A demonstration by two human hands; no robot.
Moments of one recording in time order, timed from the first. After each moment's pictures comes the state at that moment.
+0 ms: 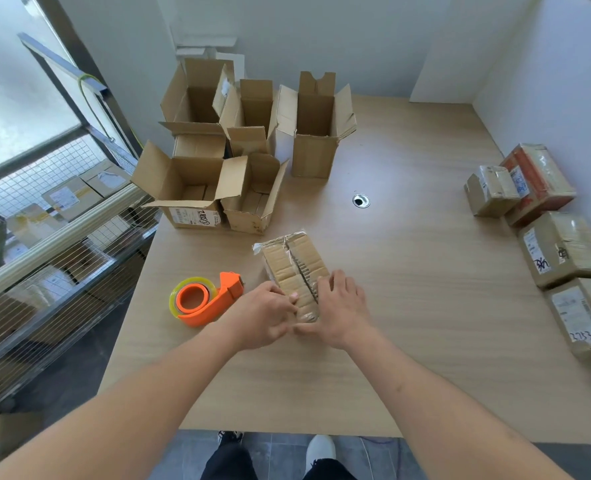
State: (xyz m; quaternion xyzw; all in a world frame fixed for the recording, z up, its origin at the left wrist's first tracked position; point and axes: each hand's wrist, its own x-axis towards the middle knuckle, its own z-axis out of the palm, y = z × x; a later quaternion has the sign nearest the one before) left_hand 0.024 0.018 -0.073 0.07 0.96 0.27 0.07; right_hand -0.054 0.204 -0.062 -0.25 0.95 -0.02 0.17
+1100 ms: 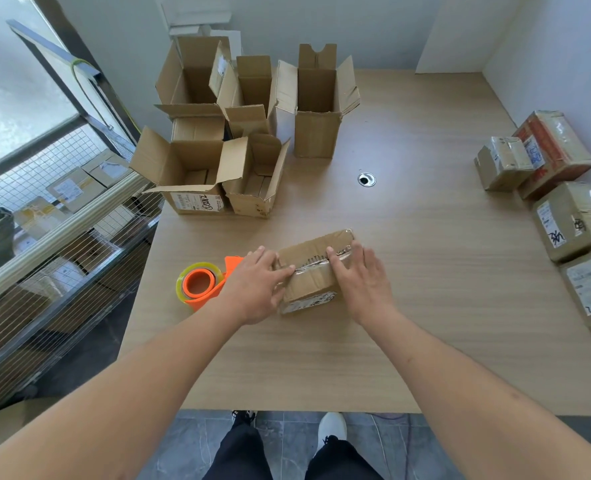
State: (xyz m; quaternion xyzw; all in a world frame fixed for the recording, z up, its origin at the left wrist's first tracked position) left_hand 0.015 0.002 -0.072 0.01 0.99 0.11 0.12; right_hand -0.068 0.221 -0.074 -0.29 0.95 0.07 0.10
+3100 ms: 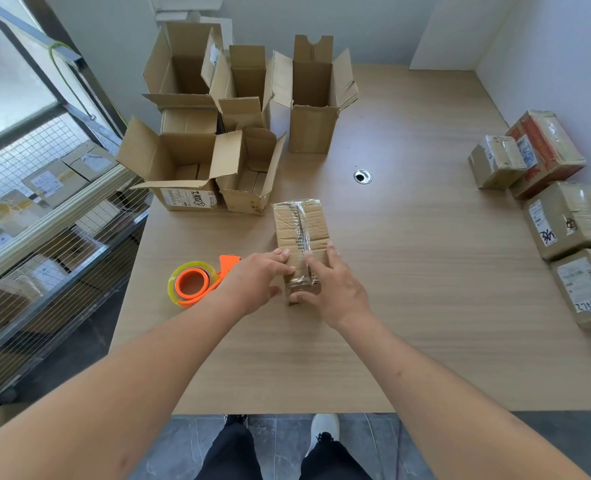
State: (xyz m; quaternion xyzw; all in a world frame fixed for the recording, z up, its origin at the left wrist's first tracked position) left_hand -0.006 -0.009 -0.081 0.05 0.97 0.23 0.09; right_hand -0.047 0.187 -0.077 -0.20 0.95 -0.18 0.17
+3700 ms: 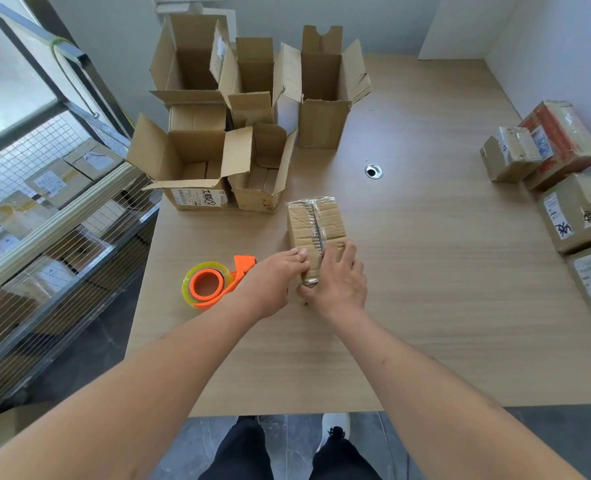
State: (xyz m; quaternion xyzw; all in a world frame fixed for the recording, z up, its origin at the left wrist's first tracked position) left_hand -0.005 -0.016 -0.086 0.09 0.96 0.24 0.08; right_hand -0.039 0.133 -0.085 -0.07 0.99 -0.10 0.12
